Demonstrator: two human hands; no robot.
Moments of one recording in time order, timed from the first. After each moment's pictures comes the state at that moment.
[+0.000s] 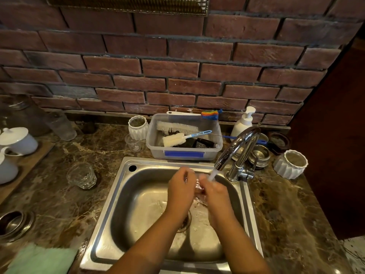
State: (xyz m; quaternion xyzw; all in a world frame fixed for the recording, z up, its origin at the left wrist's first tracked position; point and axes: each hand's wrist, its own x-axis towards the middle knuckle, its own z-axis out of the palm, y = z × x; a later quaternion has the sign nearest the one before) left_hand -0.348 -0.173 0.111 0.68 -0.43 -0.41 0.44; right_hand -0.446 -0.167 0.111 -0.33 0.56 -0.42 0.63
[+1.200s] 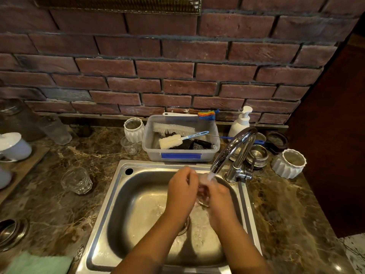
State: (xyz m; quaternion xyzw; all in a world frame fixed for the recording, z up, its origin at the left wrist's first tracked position) left_hand -0.354 -0.183 0.105 0.67 -0.52 -0.32 0.42; right_hand -0.457 -0.173 0.108 -0.29 0.56 -0.43 0.64
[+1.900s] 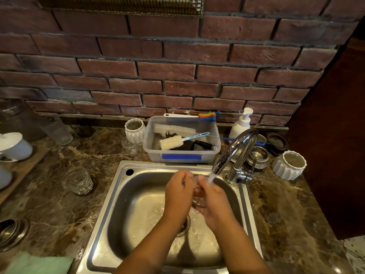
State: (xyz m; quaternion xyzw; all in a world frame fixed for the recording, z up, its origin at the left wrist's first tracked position) left_hand -0.345 -0.176 0.096 0.64 -0.48 -0.36 0.47; right_hand -0.444 -0.174 0.117 -0.25 0.54 -0.41 0.69
